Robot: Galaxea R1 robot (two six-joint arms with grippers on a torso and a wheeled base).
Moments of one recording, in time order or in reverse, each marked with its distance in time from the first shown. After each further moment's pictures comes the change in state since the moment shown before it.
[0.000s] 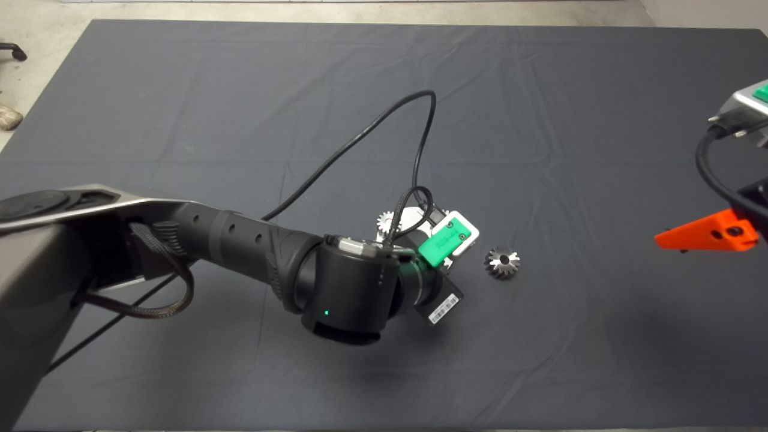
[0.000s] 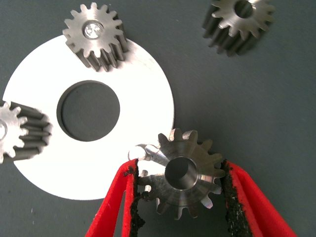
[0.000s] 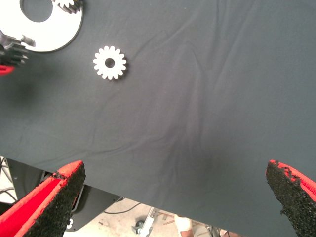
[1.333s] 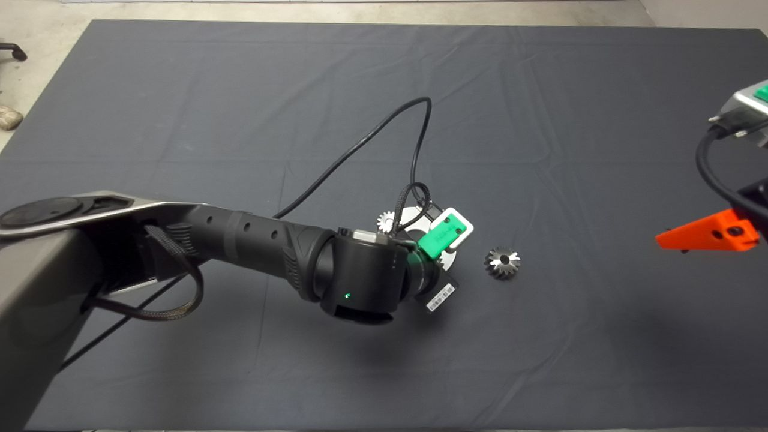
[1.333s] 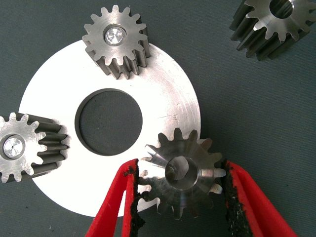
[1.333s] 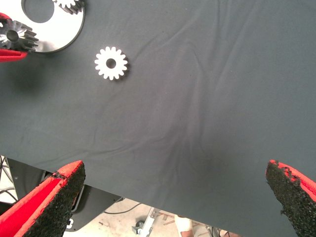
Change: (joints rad) left arm 0.002 0.002 -0.064 0.005 -0.012 0.050; right arm 0.000 0.000 0.000 0.000 0.002 0.000
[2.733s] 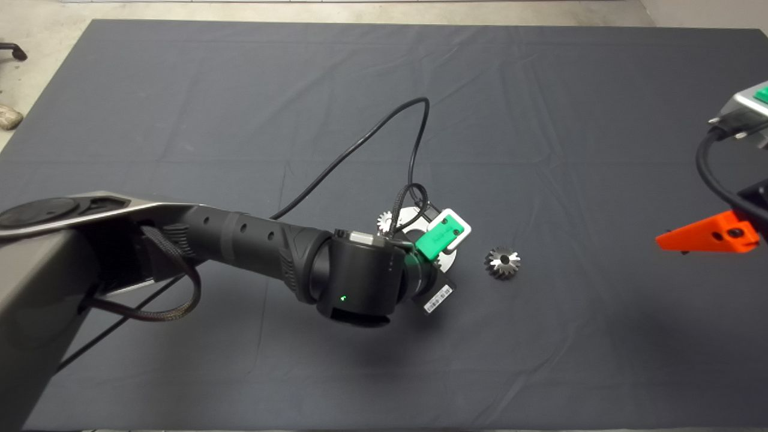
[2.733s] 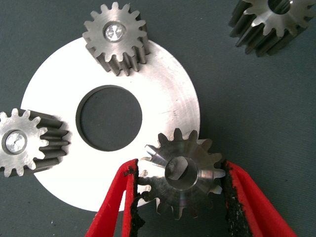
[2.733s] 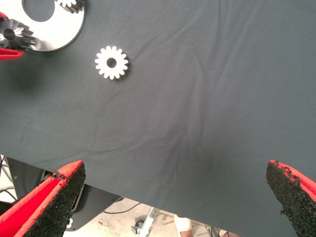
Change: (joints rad) left arm 0.000 0.002 0.013 0.002 0.015 0.000; right arm 0.000 0.000 0.004 0.000 0.000 0.000
